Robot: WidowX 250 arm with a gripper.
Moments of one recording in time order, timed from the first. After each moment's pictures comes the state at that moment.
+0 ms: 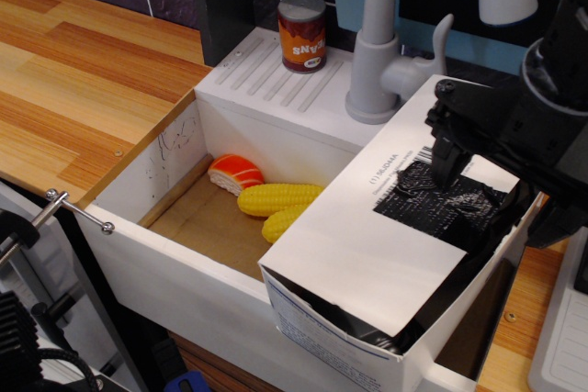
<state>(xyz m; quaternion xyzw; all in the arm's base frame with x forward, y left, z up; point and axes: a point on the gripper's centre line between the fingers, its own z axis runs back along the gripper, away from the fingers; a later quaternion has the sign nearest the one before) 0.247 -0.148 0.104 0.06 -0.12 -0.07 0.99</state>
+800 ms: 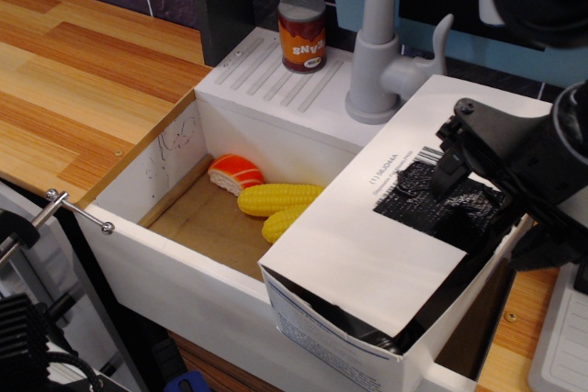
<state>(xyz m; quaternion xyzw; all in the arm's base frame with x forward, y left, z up) 0.247 -0.143 0.089 0.16 -0.12 -0.10 0.97</state>
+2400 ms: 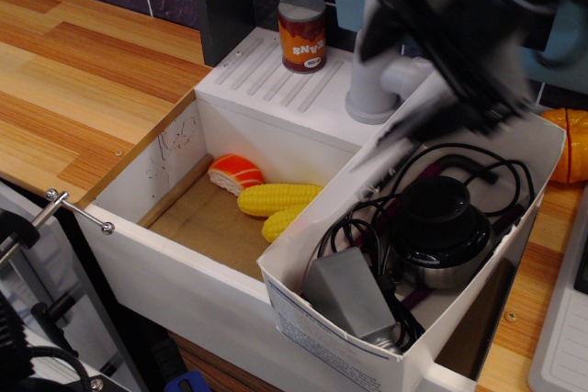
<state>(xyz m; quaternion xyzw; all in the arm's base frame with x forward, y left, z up) 0.274 -0.072 0.141 0.25 -0.07 -0.17 0.95</state>
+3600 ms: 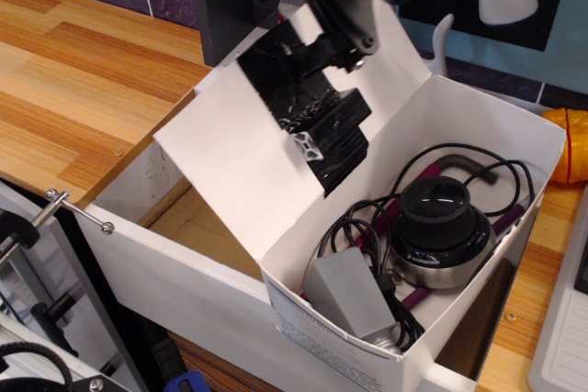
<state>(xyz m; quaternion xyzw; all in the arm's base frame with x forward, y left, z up) 0.295 0.011 0.140 0.27 -0.12 -0.21 0.93</state>
